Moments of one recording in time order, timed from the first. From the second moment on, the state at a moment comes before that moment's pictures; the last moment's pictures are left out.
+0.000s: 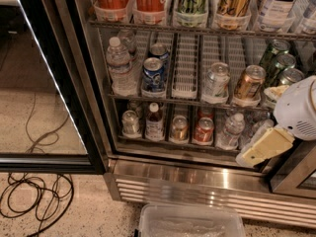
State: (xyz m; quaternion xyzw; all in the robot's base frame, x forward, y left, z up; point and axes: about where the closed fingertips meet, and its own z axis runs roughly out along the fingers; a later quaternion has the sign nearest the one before) arm 0.434 -0.212 0.886 -0.48 0.83 0.02 0.29
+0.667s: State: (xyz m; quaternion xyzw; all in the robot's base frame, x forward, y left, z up) arm 0.439 -0.210 0.838 -0.41 0.84 0.06 0.36
